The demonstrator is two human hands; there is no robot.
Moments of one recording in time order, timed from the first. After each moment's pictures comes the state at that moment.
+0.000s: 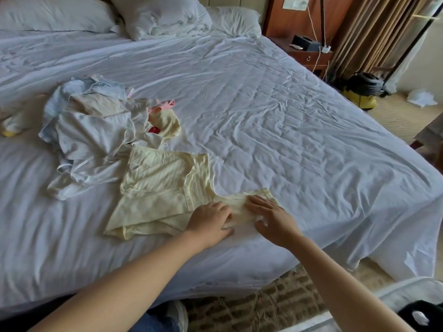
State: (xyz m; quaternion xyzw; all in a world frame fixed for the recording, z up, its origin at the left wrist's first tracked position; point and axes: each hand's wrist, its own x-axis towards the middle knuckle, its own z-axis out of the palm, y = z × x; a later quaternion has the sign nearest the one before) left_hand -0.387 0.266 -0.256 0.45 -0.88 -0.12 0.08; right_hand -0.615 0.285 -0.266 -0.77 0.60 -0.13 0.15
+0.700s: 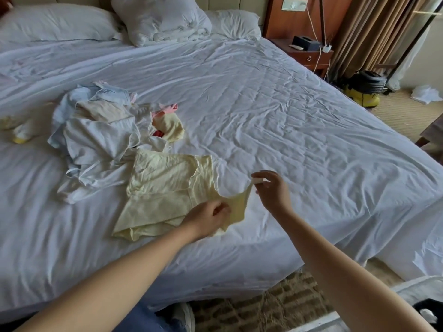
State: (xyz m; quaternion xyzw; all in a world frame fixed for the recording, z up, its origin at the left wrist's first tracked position) left_hand -0.368 0.262 -0.239 0.52 -0.71 -0.43 0.18; right_hand -0.578 0.238 -0.228 -0.54 0.68 -0.44 0.24
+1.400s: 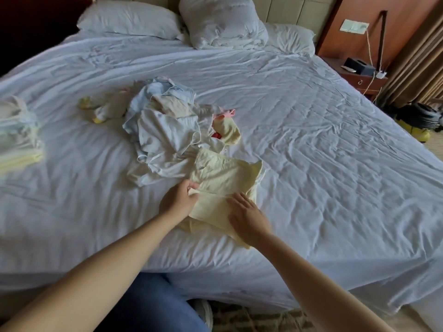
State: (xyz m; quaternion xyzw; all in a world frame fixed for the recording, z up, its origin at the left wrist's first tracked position) left_hand -0.188 0.242 -0.237 0.72 -0.57 -0.27 0.28; right_hand -0.405 0.257 -0.248 -0.81 0.56 -0.08 0.17
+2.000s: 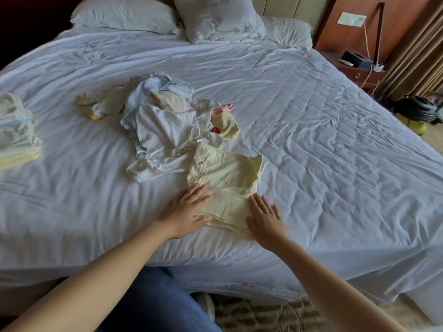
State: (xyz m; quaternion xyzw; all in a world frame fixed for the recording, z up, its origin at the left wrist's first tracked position) left_hand -0.175 0.266 -0.268 0.53 -0.83 -0.16 0.03; right_hand -0.447 0.277 -0.263 -0.77 0.62 -0.02 0.17
